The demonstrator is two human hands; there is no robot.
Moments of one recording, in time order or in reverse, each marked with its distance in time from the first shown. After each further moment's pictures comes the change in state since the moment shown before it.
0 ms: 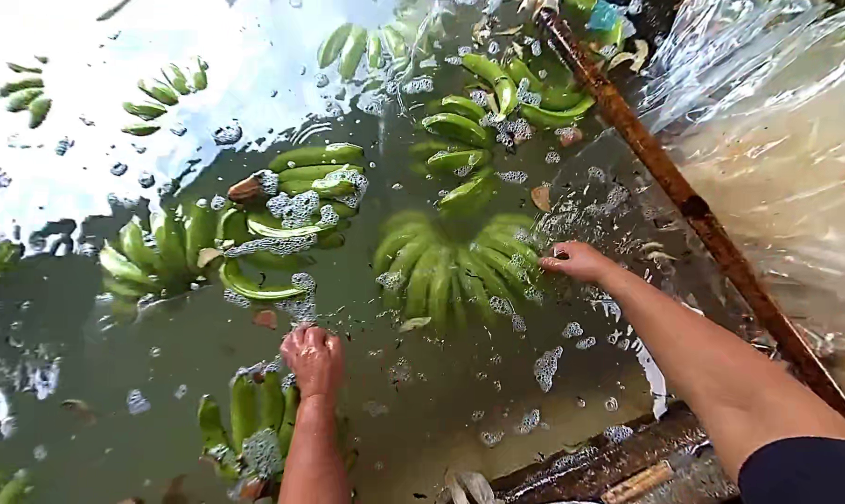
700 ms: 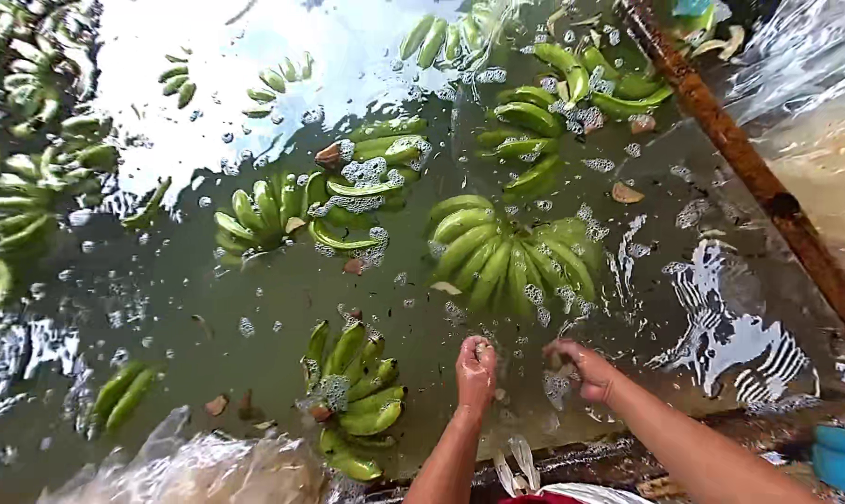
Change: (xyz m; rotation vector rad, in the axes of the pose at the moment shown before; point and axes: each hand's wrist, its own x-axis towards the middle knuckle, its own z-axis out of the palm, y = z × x) left_hand -0.124 0.092 0.078 -0.995 -0.249 -0.206; right_hand -0.117 -0.018 0.163 1.104 -0.236 0.456
